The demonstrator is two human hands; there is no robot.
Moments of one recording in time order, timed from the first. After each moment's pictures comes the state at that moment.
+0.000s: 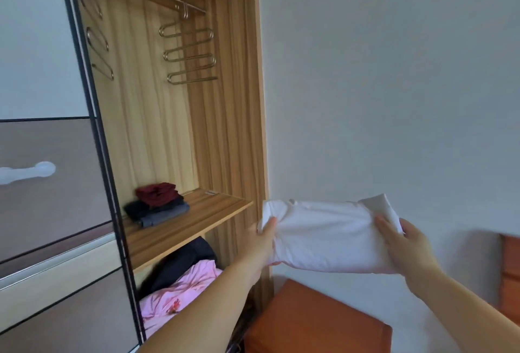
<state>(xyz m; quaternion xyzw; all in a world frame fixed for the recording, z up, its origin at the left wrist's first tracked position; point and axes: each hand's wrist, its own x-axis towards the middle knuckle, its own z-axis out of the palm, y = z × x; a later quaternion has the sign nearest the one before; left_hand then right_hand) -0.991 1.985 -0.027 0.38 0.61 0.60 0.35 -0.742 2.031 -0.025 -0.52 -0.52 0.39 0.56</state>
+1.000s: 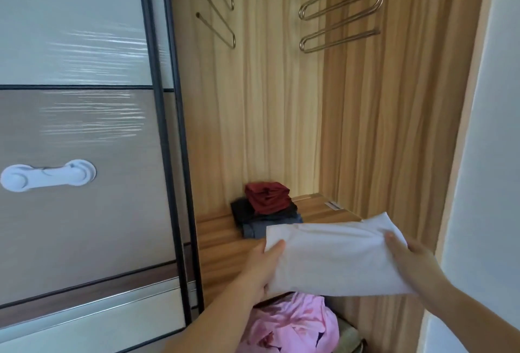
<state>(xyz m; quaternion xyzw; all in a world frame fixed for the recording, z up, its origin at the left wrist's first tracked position) -1.359 2.170 -0.096 0.16 0.65 0.68 0.30 -1.162 2.345 -0.066 -0.38 -0.68 0.50 0.37</state>
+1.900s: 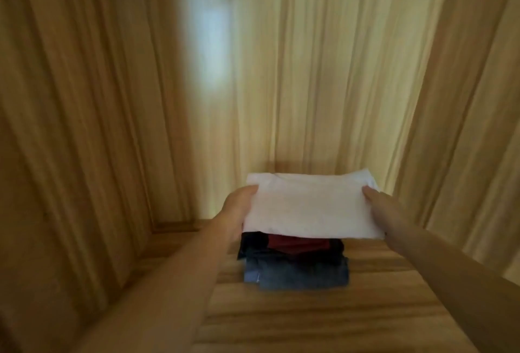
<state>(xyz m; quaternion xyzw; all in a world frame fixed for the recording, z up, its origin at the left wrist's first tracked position) -1.659 2.345 -0.054 -0.02 0.67 0.72 0.16 -1.549 2.583 -0.052 -0.32 -0.69 0.62 0.21</state>
